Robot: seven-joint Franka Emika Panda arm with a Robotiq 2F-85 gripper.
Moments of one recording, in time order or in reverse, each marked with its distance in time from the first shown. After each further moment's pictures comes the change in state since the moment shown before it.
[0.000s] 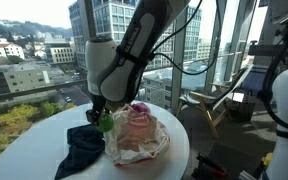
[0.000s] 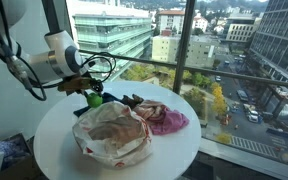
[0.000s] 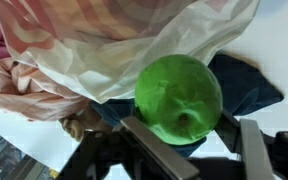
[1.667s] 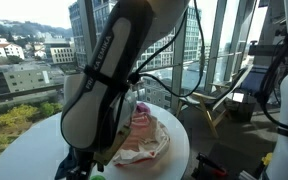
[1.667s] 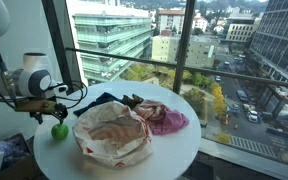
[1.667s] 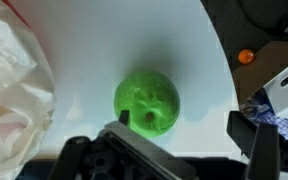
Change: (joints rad) arm -0.173 0.110 0.475 -0.082 0.416 -0.093 -0.233
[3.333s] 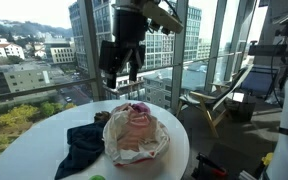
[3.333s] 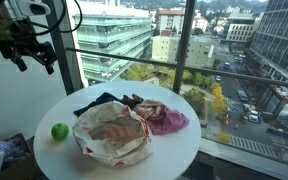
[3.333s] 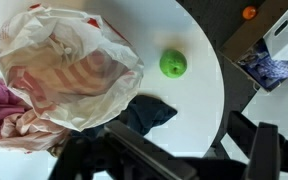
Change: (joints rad) arm -0.071 -0.948 -0.083 -0.162 0.100 -0.604 0.003
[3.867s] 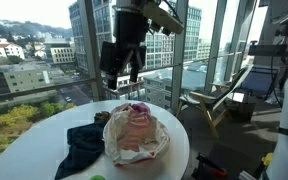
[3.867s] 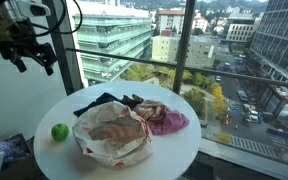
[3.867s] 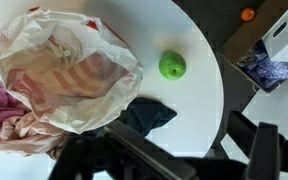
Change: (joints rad) arm 0.001 -0.009 -0.002 -0.004 0.007 -0.011 0.000
